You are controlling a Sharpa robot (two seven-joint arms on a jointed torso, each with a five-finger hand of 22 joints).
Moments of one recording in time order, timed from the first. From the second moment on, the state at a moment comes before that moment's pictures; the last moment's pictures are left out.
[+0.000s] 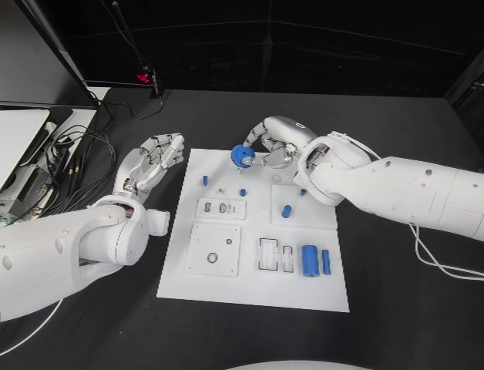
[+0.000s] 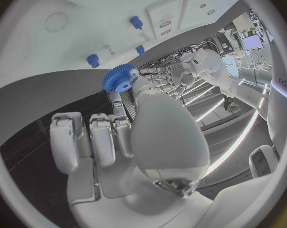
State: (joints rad) left arm 1.27 -0.80 -0.22 1.50 -0.03 -0.58 0.68; left_hand 1.12 0.08 -0.08 0.29 0.18 0.25 0.14 0.69 0.09 0.28 0.27 0.72 0.07 0.13 0.26 0.82 0.06 0.08 0.32 0.29 0.24 0.15; right arm 1.30 -0.64 -0.04 1.34 -1.36 -0.48 -0.01; right_hand 1.46 -0.11 0.15 0.25 0.32 0.99 0.17 0.27 0.07 1.47 0.07 1.57 1.31 1.47 0.02 1.57 1.31 0.01 1.47 0.13 1.57 1.31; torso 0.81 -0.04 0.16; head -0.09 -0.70
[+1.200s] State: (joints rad) left arm 1.27 -0.79 -0.22 1.49 -0.03 -0.58 0.68; left_hand 1.12 0.08 -0.08 0.29 0.18 0.25 0.14 0.69 0.09 0.28 0.27 0.72 0.07 0.13 0.26 0.82 0.06 0.08 0.32 0.29 0.24 0.15; right arm 1.30 -0.54 -0.04 1.24 -1.45 -0.33 -0.09; right_hand 1.46 -0.10 0.15 0.25 0.32 1.05 0.13 0.26 0.07 1.47 0.07 1.57 1.31 1.47 0.02 1.57 1.31 0.01 1.47 0.13 1.57 1.31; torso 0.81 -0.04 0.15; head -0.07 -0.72
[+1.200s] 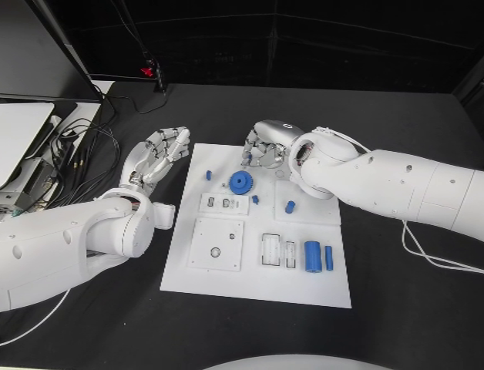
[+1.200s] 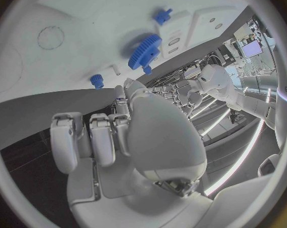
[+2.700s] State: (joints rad) left arm 1.27 -0.79 -0.22 1.49 -0.03 -0.58 0.68; left_hand 1.12 0.08 -0.08 0.29 0.18 0.25 0.14 0.69 0.09 0.28 0.27 0.72 0.07 0.13 0.26 0.82 0.06 0.08 0.32 0.29 0.24 0.15; right arm 1.28 -0.62 -0.04 1.35 -1.42 -0.41 0.04; right_hand 1.40 -0.15 0.10 0.29 0.27 0.97 0.14 0.14 0.07 1.47 0.08 1.57 1.31 1.47 0.02 1.57 1.31 0.01 1.47 0.13 1.57 1.31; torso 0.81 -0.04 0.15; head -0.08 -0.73
